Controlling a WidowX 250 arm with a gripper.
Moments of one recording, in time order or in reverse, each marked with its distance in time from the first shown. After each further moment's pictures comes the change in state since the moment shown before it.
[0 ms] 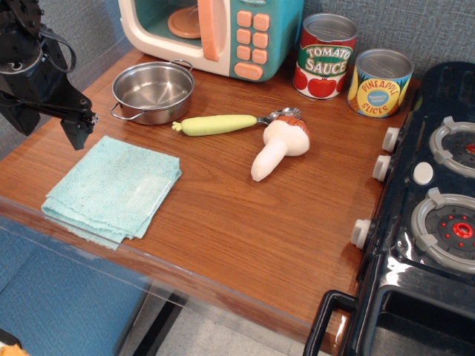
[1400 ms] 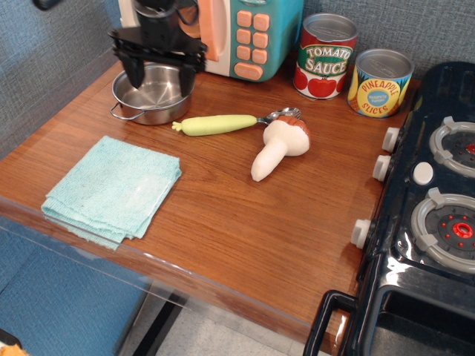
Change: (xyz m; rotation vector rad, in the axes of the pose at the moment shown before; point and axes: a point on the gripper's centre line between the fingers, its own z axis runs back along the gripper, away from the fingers) arm 0.114 -0.076 -0.044 -0.011 0.078 0.113
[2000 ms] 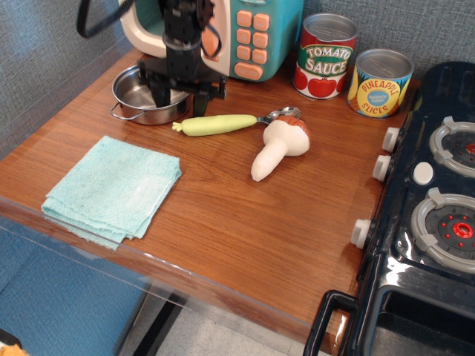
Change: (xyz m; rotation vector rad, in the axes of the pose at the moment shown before) arm -0.001 -0.015 -0.038 0.010 0.056 0.004
